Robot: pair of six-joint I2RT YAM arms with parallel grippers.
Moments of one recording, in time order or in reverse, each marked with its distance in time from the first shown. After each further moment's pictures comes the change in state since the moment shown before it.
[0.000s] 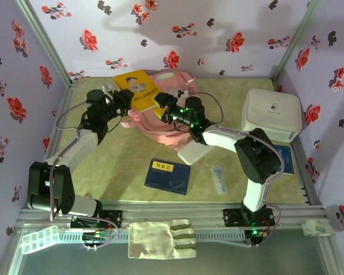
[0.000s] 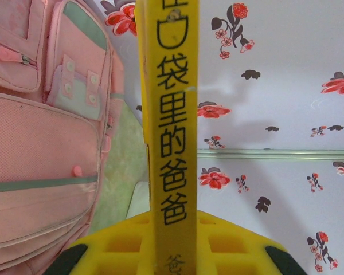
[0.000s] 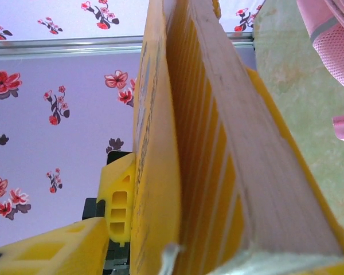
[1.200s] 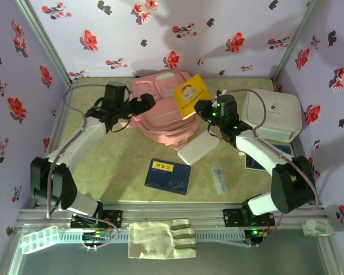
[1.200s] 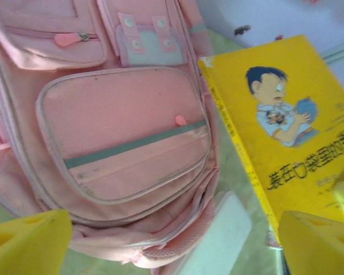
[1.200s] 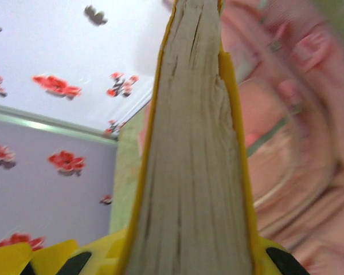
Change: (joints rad) left arm -0.197 0.109 0.352 -0.702 -0.205 0.729; right arm -0.263 -0.439 -0.194 -0.618 0.234 -0.599
